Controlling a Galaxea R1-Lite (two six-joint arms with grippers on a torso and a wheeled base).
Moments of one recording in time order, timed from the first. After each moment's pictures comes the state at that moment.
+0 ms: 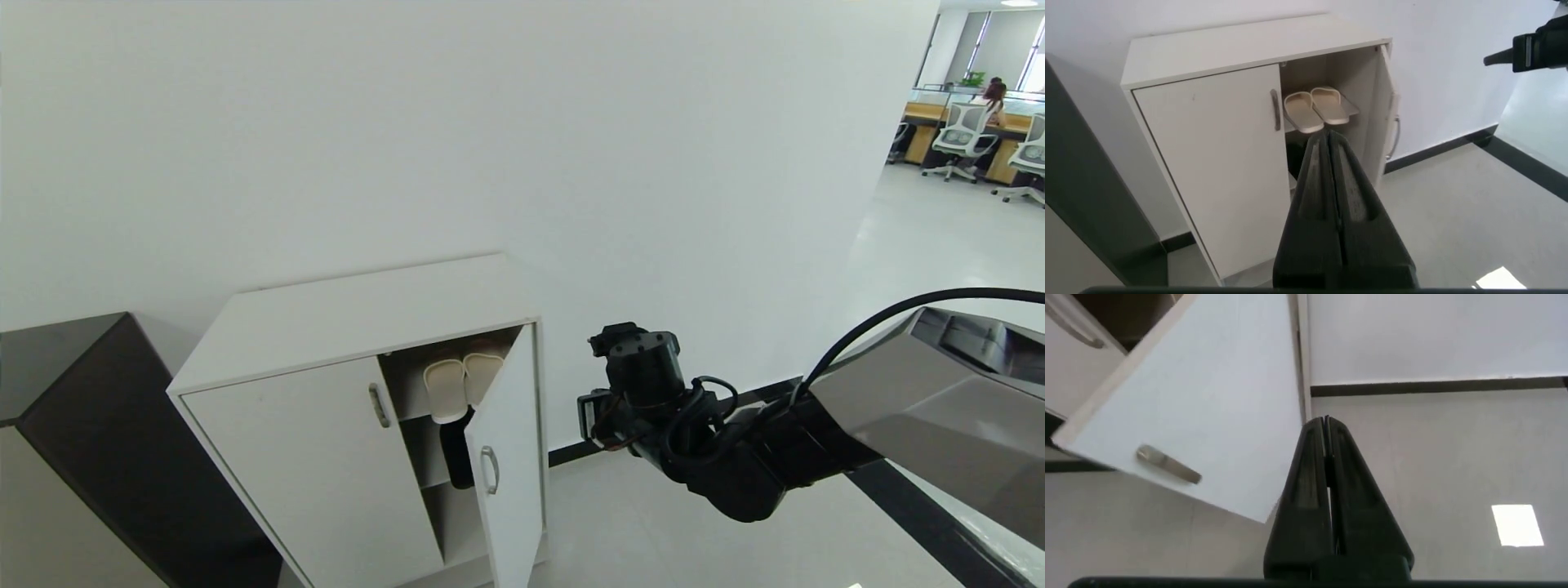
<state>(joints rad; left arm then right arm) 0.00 0.00 0.00 0.00 -0.04 0.02 0.74 2.19 -1.17 -0.60 -0.36 0.22</state>
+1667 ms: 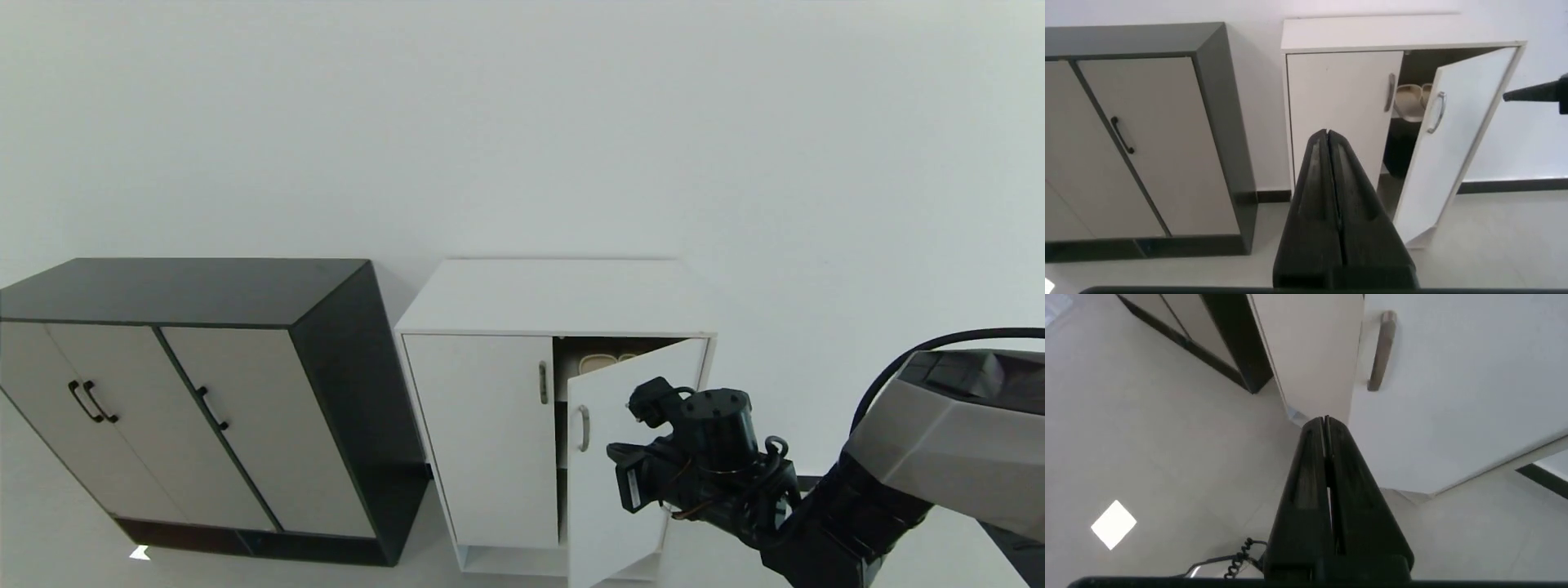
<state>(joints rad) 0.00 0.00 0.00 0.00 -0.04 0.02 0.67 2.16 -0.73 -1.02 -0.03 0.11</state>
